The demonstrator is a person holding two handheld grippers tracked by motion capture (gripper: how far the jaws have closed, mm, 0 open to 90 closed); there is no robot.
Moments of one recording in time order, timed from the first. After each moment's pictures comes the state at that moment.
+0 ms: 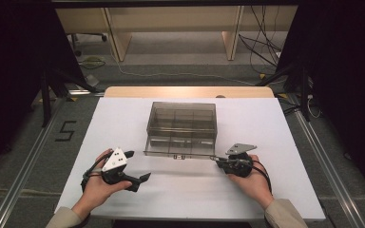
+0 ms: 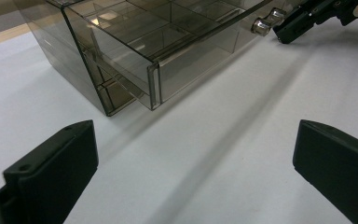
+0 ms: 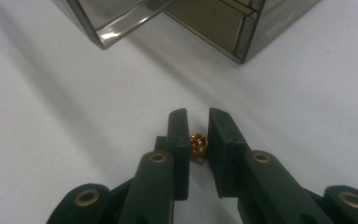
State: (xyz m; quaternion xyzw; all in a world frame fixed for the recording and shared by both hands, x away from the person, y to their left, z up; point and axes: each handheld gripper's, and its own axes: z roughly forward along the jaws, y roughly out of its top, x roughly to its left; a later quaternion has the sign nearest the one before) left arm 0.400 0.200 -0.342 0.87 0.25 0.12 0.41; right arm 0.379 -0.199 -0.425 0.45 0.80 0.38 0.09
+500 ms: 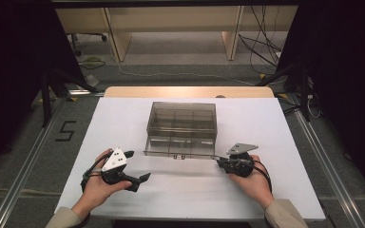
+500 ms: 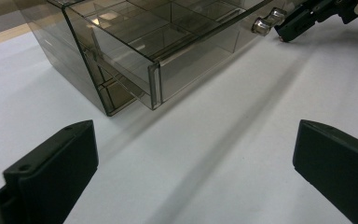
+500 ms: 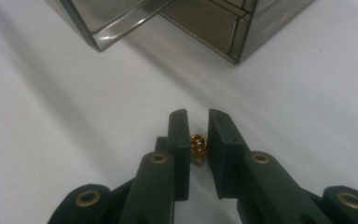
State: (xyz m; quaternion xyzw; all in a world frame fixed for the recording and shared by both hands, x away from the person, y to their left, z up) left arm 0.401 0.201 -0.342 0.87 0.25 0.12 0.41; right arm 0.378 -0.202 -0.423 0.46 0.79 0.39 0.09
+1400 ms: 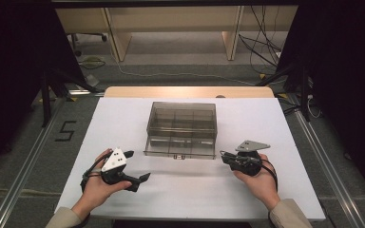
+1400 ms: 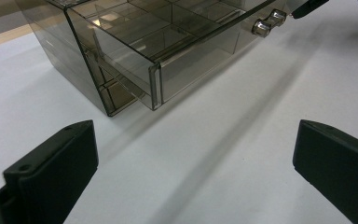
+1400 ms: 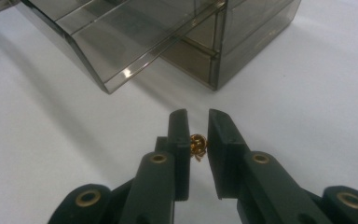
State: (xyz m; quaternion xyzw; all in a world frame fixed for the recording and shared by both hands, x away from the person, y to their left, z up) left arm 0.400 0.202 -0.341 0.87 0.25 0.12 0.41; right arm 0.371 -0.219 -0.404 0.48 0.76 0.43 0.11
